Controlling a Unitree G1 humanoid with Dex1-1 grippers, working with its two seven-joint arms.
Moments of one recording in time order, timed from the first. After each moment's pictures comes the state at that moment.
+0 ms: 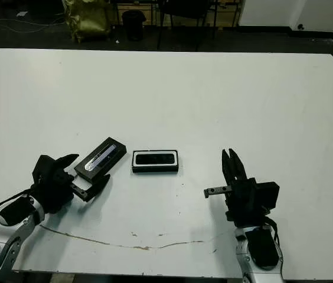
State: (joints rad) left arm 0.01 0.43 -0.02 -0.08 -0.24 0.31 -0.53; right arm 0.24 -0.12 0.03 -0.30 0.10 -0.14 0.16
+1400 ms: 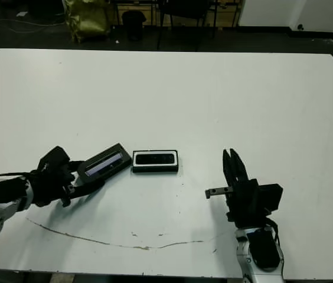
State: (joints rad) left arm -0.14 0.70 -0.09 -0.19 -0.20 0.54 -0.72; right arm 0.25 -0.12 0.02 -0.30 0.10 -0.15 0.14
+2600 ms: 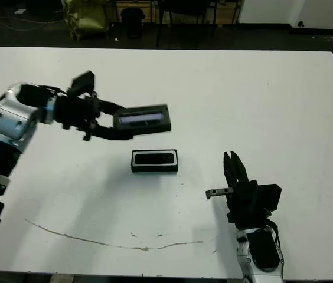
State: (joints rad) left arm -0.88 0.50 -0.31 0.56 -0.14 0.17 -1.34; right arm 0.26 -0.12 0.02 -0.29 0.10 -0.13 0.13
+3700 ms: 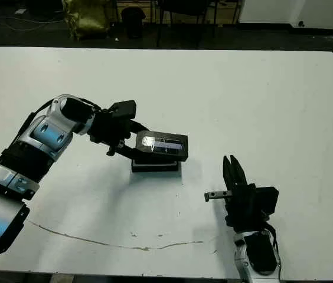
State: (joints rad) left arm -0.91 0.41 -0.42 0.55 0.09 0.16 -1.30; right arm 0.28 -0.10 0.04 -0.31 0.09 -0.10 0.11
